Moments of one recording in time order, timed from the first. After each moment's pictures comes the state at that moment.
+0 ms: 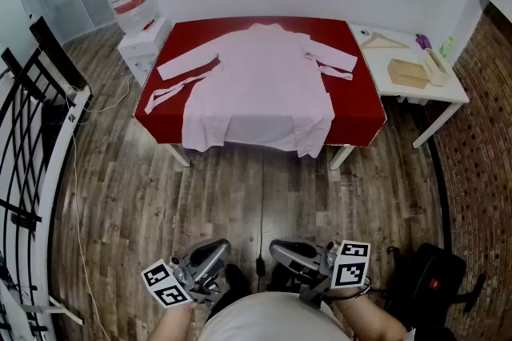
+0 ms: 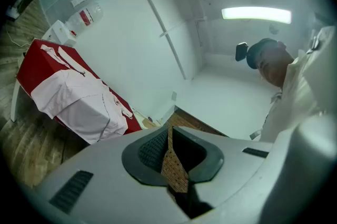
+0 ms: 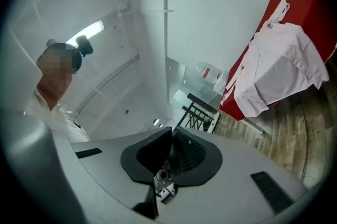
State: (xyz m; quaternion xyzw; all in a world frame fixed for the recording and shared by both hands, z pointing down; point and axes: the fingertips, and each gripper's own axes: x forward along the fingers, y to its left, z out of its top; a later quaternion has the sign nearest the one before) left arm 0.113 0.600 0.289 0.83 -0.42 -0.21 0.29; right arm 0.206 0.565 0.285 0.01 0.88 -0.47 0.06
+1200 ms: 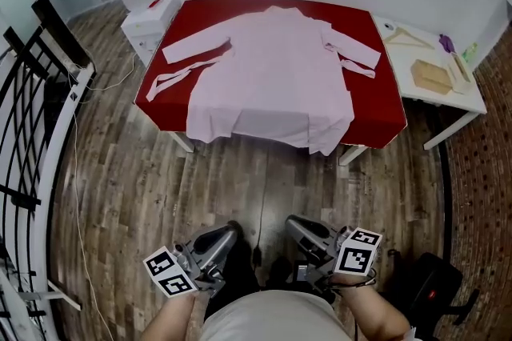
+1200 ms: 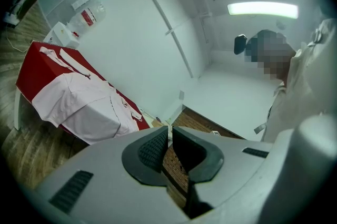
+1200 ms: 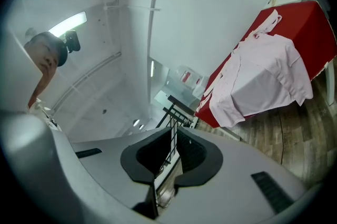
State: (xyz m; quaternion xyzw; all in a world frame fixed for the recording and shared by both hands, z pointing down) left arm 0.080 0.530 0.312 0.83 -0.43 -0.19 0.30; right arm 0.182 0.461 0.332 -0.09 0.88 -0.47 0.01
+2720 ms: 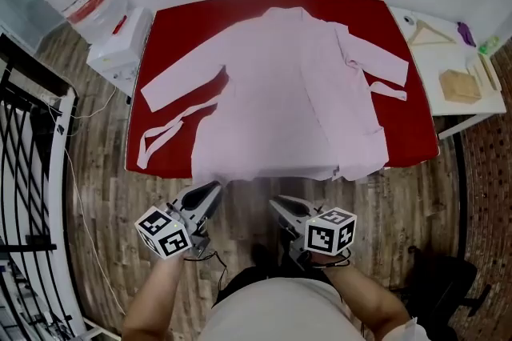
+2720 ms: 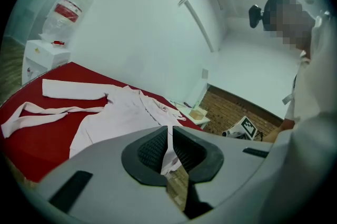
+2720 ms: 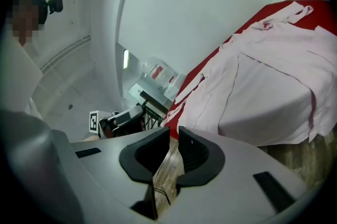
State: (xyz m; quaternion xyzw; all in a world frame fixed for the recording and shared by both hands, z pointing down) left arm -0.137 0.233 0.373 0.83 -0.46 -0.01 0.30; right arm -0.017 0.233 0.429 -0.19 0.86 -0.46 -0.09
